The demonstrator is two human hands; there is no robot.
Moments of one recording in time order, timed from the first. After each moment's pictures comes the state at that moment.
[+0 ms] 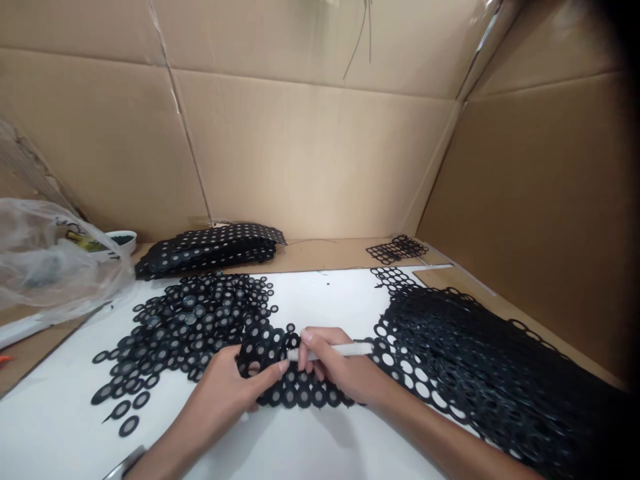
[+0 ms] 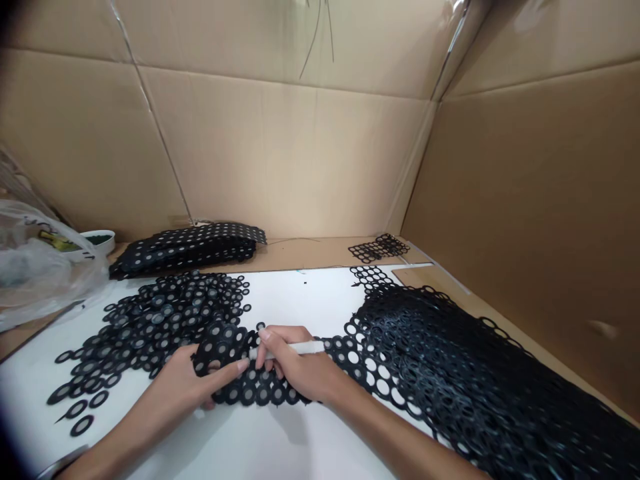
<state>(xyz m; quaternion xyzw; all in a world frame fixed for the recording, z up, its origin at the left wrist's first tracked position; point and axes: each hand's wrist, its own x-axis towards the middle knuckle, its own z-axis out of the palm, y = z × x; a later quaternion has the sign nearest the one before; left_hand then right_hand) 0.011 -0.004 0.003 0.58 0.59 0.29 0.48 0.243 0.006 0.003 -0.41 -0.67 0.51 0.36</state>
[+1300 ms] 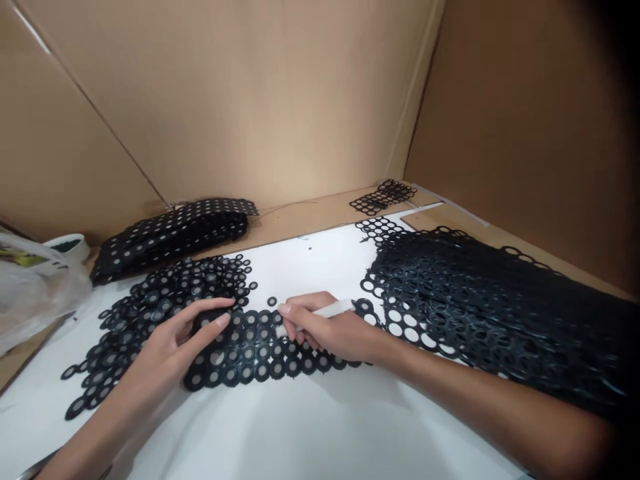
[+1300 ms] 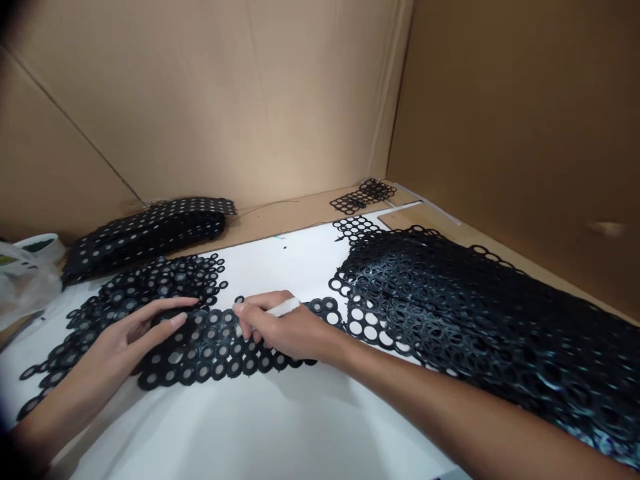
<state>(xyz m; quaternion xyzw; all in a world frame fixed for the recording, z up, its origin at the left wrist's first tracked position) -0.022 0.019 0.035 0.65 0.61 0.29 0.36 0.252 0.003 0.015 -0.42 -0.64 0.54 0.35</state>
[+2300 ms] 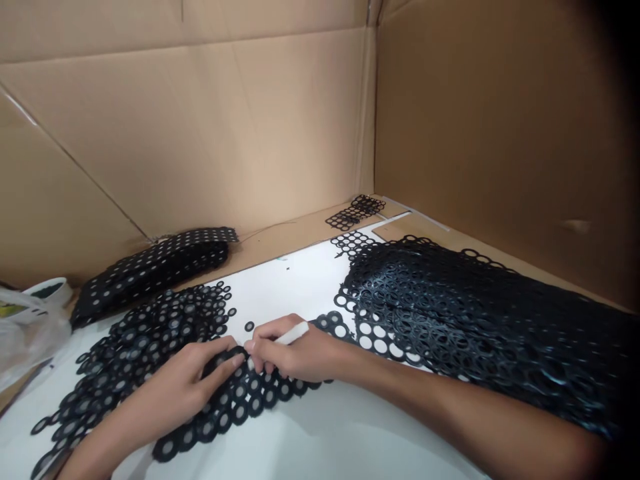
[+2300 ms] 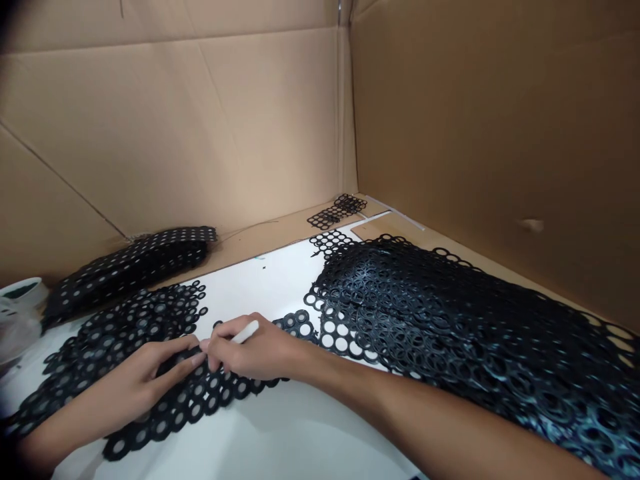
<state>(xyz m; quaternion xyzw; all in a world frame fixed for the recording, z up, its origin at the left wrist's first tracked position) 0.003 0.040 0.032 0.86 0.45 0.05 0.24 0.257 0.006 0.009 -0.38 -0.67 0.54 0.33</state>
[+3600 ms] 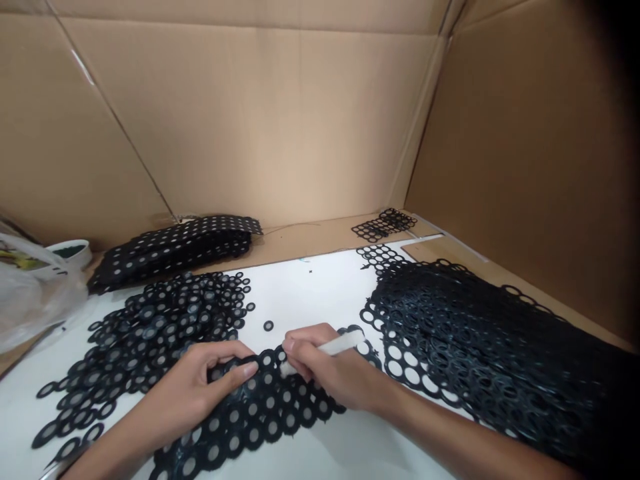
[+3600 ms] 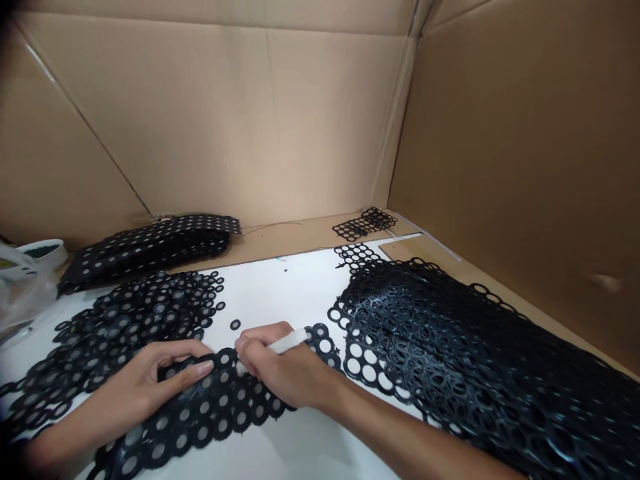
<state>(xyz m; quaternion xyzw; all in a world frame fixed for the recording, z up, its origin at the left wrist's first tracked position) -0.005 0.029 0.018 0.74 0.47 0.14 0.46 0.257 -0.003 0.025 -0.40 -0.65 0.54 0.34</state>
